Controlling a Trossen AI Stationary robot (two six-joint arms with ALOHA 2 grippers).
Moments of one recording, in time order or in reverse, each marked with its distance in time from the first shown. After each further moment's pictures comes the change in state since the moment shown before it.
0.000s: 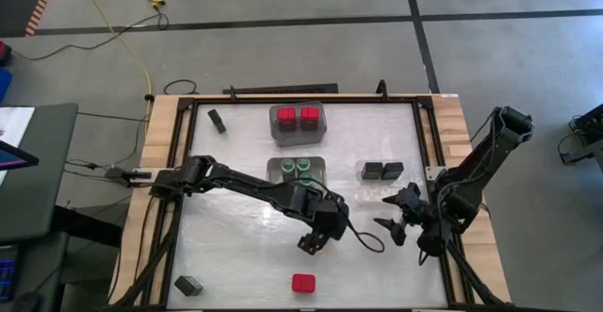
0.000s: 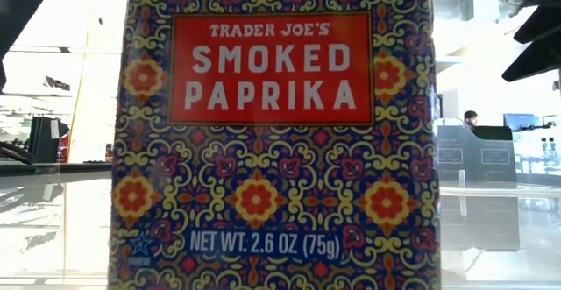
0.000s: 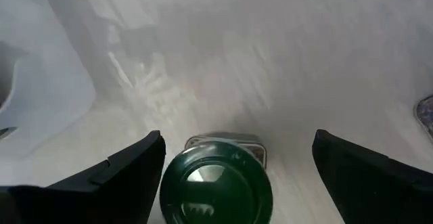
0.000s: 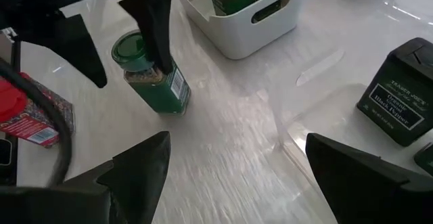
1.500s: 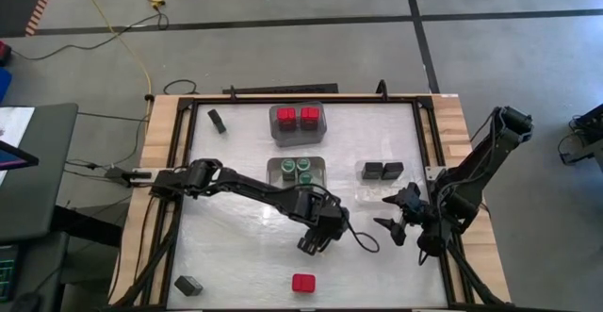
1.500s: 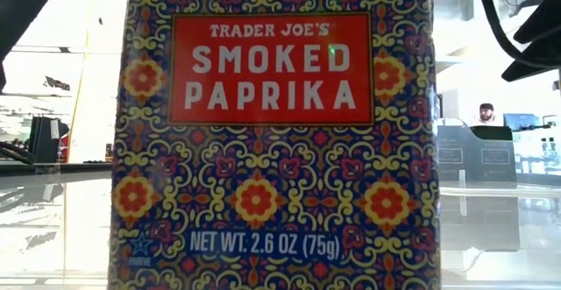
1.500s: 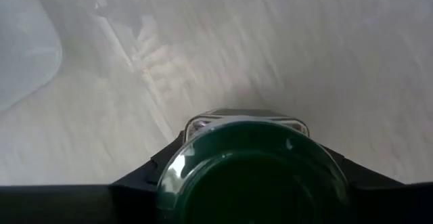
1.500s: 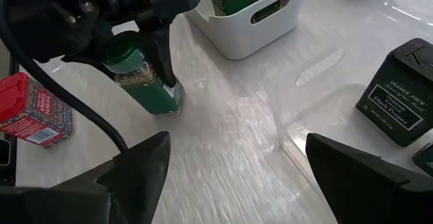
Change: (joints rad) left arm -0.016 0.063 0.000 -0.033 -0.035 -0.050; right arm 0.000 0.000 0.000 -0.001 0.000 0.000
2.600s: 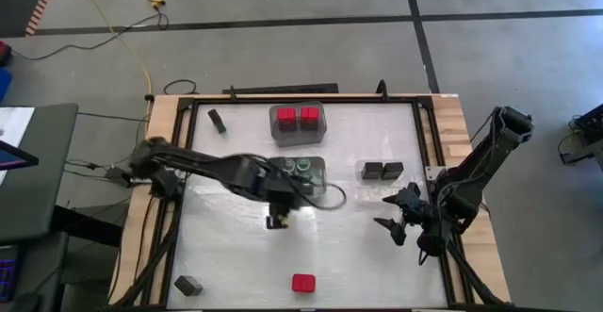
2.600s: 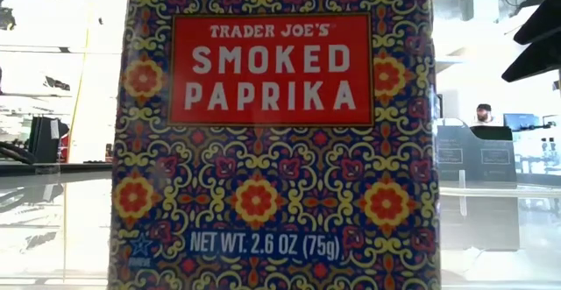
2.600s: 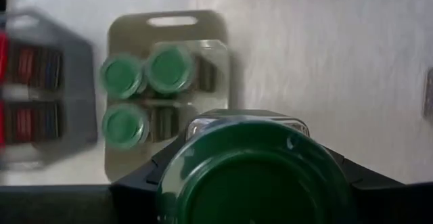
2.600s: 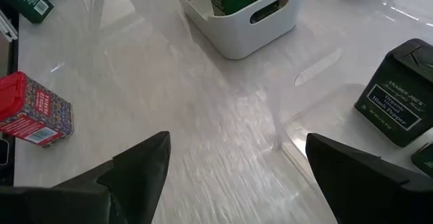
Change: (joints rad) left arm 0.008 -0.558 -0.272 -0.292 -0.259 -0.528; right arm 0.000 0.000 0.000 -0.004 0.000 0.000
